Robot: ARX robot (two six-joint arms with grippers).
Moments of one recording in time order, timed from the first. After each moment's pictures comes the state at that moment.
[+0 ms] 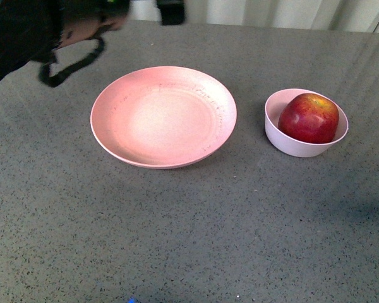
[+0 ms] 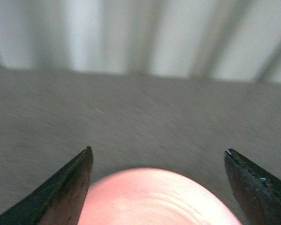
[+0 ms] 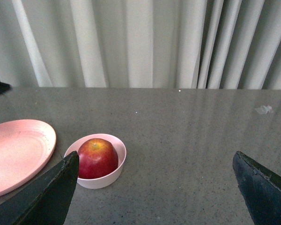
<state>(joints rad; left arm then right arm) -0.43 2.01 1.01 0.81 -0.15 -0.20 0.00 0.01 0.02 0.00 0.00 0.00</state>
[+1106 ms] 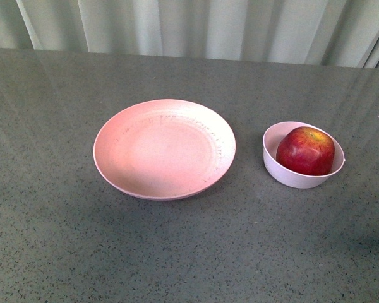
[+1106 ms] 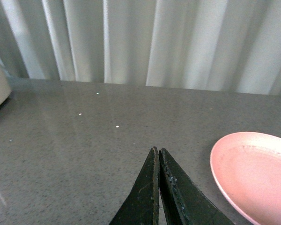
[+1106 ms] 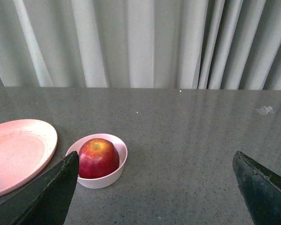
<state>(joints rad) -0.02 1.01 0.07 0.93 -0.01 -0.01 0.00 0.01 0.02 0.00 0.00 0.00</state>
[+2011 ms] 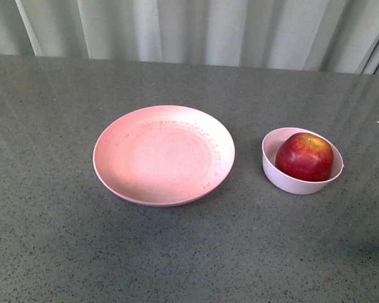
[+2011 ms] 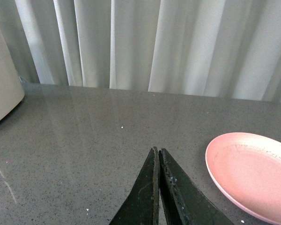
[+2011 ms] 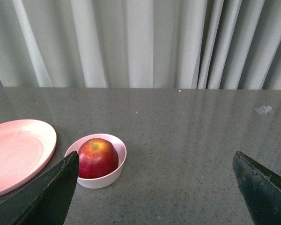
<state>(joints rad) 0.00 0.38 0.01 0.38 0.00 -0.01 0.00 0.01 0.02 0.00 0.00 0.00</state>
